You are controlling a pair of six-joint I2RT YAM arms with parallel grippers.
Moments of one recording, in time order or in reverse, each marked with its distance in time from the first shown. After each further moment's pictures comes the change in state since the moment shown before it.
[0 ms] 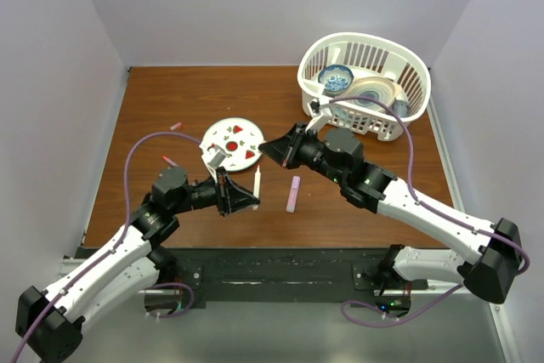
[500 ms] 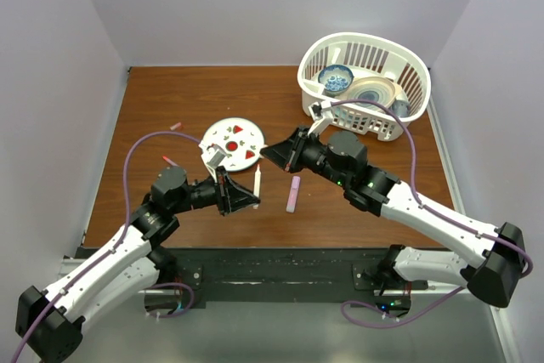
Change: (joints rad) left arm 0.000 0.001 0.000 0.025 0.004 -0.007; right arm 0.000 -0.035 -0.037 0.010 -0.042 -0.006
